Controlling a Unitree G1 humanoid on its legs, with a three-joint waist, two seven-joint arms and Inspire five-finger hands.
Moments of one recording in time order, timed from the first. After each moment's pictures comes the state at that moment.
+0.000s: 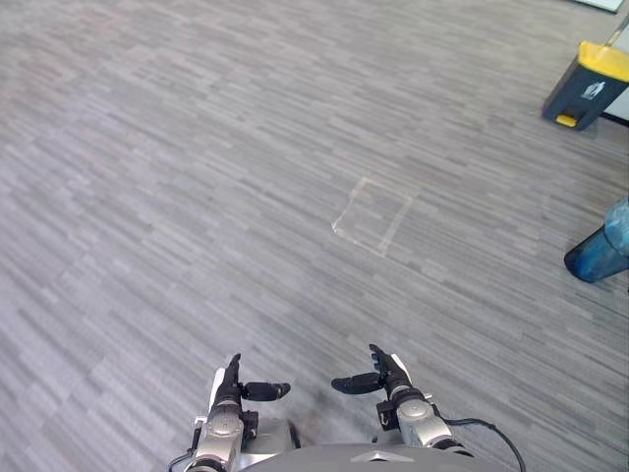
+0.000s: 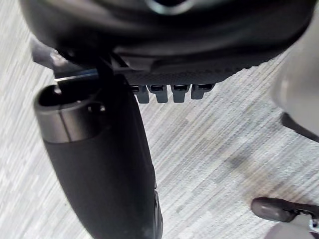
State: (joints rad) left arm 0.05 0.09 0.00 0.97 0.08 -0.08 0.20; right arm -0.05 0.03 0.15 0.96 -0.12 0.00 -0.11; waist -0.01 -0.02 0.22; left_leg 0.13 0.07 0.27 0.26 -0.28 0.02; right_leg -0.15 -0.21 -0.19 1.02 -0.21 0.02
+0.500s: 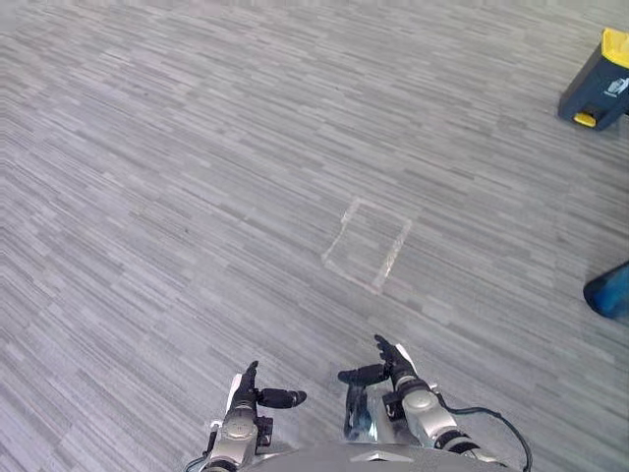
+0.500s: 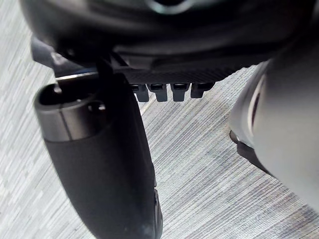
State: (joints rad) left arm 0.04 0.02 0.08 0.97 0.09 -0.08 0.18; right arm -0.03 0.00 0.17 0.90 -0.14 0.01 -0.10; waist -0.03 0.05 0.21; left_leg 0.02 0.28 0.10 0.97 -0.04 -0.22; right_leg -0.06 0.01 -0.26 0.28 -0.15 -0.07
